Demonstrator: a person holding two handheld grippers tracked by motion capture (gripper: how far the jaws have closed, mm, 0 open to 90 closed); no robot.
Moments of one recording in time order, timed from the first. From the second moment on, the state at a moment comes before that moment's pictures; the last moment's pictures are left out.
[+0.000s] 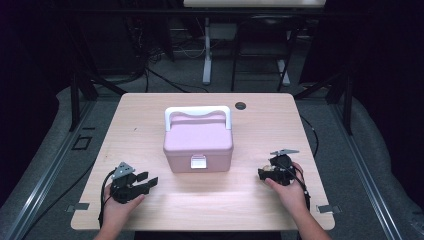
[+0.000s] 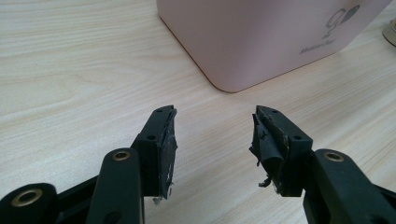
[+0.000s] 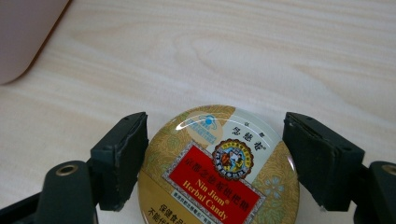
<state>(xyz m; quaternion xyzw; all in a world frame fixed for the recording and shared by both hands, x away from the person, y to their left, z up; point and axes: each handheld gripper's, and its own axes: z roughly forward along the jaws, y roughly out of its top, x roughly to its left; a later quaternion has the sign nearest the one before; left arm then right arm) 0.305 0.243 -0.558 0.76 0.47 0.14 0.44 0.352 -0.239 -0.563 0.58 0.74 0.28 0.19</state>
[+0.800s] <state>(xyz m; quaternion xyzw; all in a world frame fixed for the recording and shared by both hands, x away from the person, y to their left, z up) 0.305 0.243 -0.558 0.76 0.47 0.14 0.43 0.326 -0.240 -0.553 0.55 0.75 0.31 0.21</state>
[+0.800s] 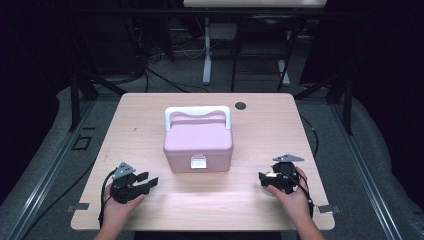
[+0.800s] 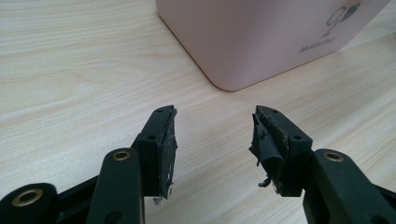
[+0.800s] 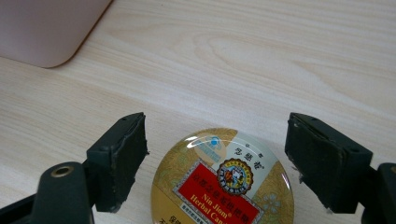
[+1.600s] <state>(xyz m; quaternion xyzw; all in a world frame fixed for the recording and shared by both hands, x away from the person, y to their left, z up) 0.332 0.232 -0.534 0.75 0.47 0.14 0.45 0.328 -0.217 -0.521 0.49 0.77 0.34 0.22</state>
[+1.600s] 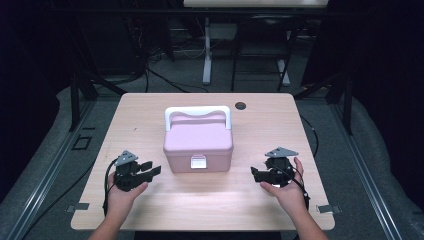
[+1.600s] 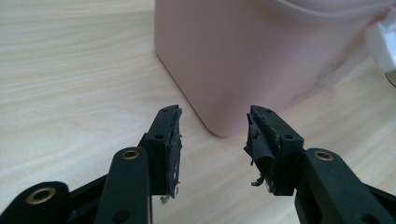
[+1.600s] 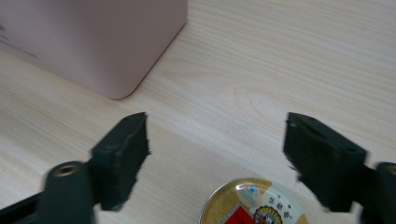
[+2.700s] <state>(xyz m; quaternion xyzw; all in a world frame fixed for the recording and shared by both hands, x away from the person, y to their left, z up) 0.366 0.212 -0.532 0.73 0.46 0.17 0.47 0.366 -0.169 -0.526 0.49 0.73 0.43 0.22</state>
